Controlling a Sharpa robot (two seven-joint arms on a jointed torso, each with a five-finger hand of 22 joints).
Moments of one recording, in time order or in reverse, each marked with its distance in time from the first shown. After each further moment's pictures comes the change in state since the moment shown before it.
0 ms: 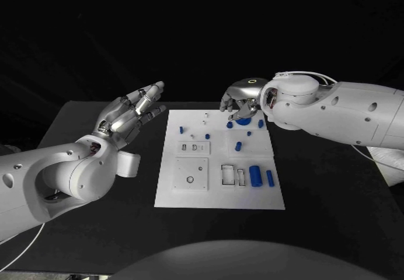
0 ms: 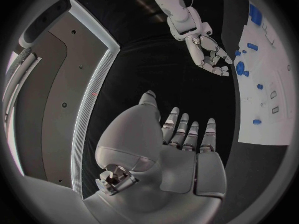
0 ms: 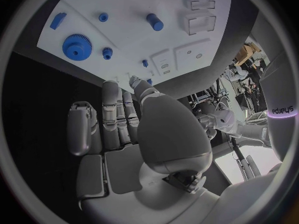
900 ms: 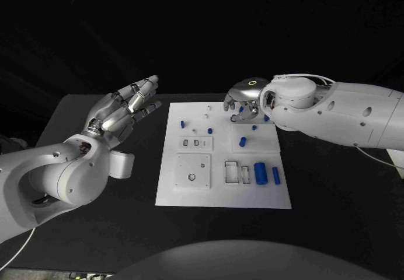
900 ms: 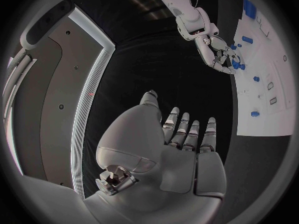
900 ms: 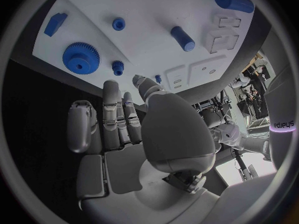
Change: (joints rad) left arm 0.028 -0.035 0.000 0.057 -0.012 -0.026 0.002; left_hand 0.028 0.002 0.000 0.000 0.043 0.001 -0.006 0.001 0.000 0.007 0.022 0.023 0.001 0.013 0.013 0.021 0.002 0.000 0.011 0.011 0.009 0.003; right arm -0.013 -0.017 0.000 -0.003 -0.113 0.001 -0.045; right_hand -0.052 -0.052 0.052 0.006 0.092 0.004 -0.030 -0.024 0.031 -0.079 0.007 -0.020 0.060 -0.018 0.004 -0.002 -0.031 0.000 -0.017 0.009 -0.017 0.000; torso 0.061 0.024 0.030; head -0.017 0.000
